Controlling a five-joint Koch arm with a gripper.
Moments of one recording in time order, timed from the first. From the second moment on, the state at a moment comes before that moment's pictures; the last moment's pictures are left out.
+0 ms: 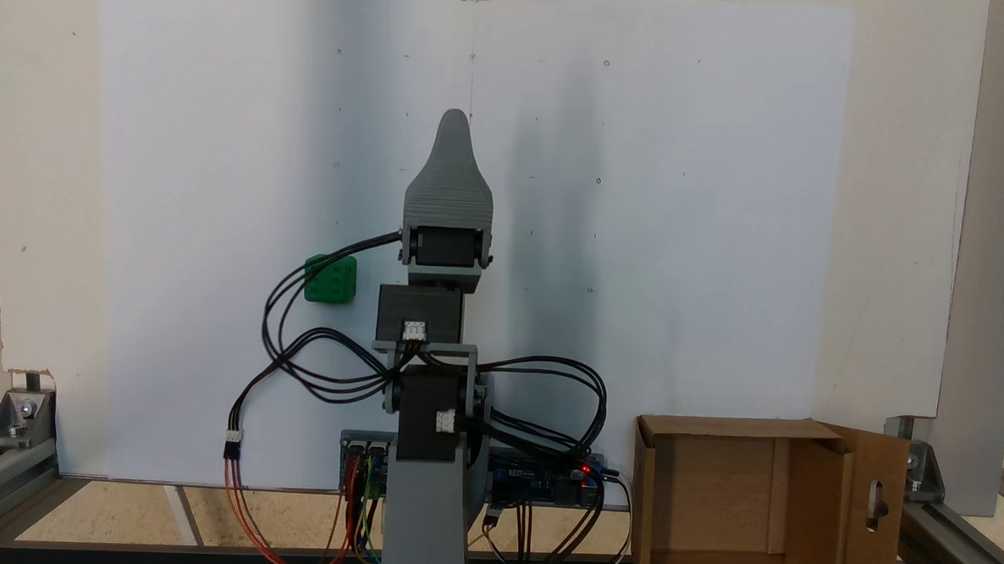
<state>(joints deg) -1.4 129.5 130.0 -10.4 6.3</state>
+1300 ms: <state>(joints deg) -46.6 96.4 84.1 71.9 46.4</state>
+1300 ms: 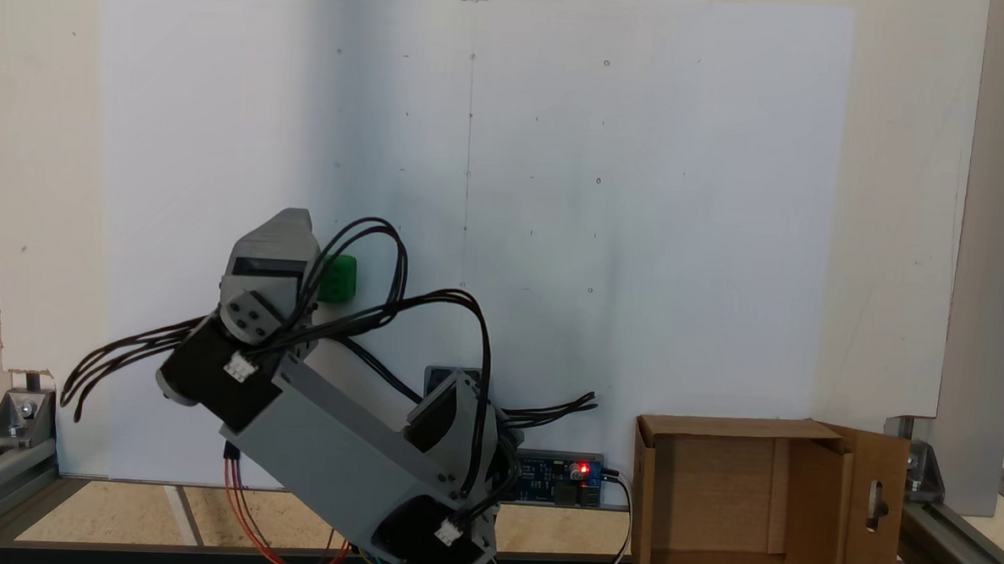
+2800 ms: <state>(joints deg) -49.2 102.1 109.6 52.7 50.4</state>
